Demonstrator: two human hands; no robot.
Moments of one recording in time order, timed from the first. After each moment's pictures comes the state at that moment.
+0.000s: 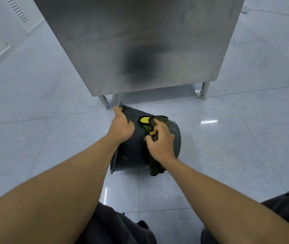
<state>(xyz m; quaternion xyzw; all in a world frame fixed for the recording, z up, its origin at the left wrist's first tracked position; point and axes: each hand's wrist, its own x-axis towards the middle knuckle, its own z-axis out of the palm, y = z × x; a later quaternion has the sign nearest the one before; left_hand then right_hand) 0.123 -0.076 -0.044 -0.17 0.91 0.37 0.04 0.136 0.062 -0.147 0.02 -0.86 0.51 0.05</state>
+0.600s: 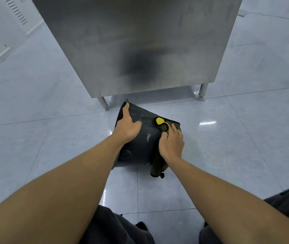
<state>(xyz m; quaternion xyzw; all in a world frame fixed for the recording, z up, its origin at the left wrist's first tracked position) 0.126 -0.062 -0.038 -0.16 0.89 0.42 0.08 0.128 0.086 -0.151 -0.12 -0.88 0.46 -0.01</state>
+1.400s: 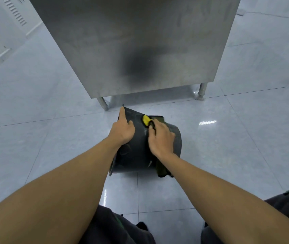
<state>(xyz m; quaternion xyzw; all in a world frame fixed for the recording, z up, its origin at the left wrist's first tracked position) 0.126 -0.070 -0.046 -0.18 0.92 0.34 0.08 0.122 0.061 -0.130 -0.01 -0.90 0.43 0.04</state>
